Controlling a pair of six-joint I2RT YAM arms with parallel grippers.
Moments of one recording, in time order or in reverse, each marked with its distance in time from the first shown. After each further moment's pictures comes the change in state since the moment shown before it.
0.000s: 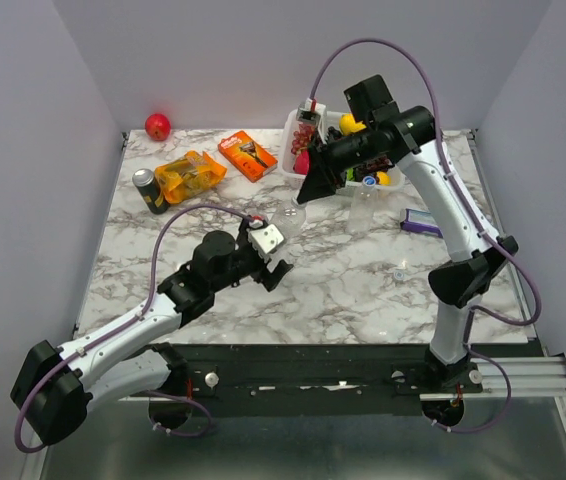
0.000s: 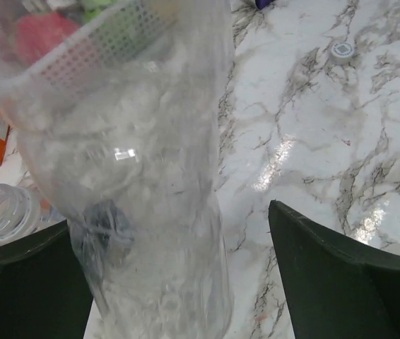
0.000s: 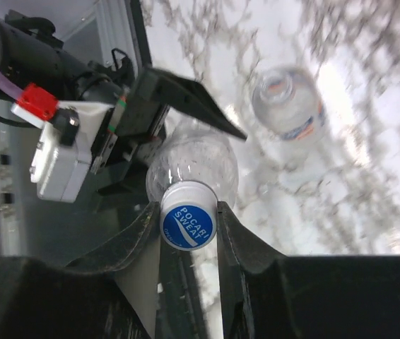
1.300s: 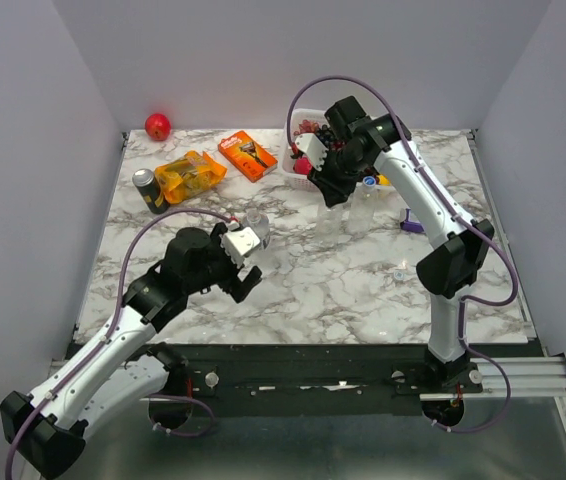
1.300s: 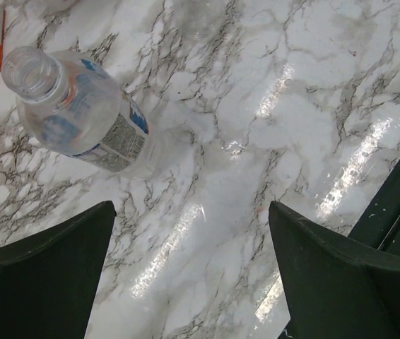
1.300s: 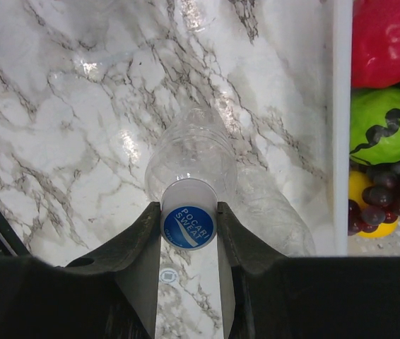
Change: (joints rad) left arm 0.132 -0.201 0.118 -0.545 0.088 0.058; right arm 0.013 0.123 -0.014 -0.084 0.607 -0.430
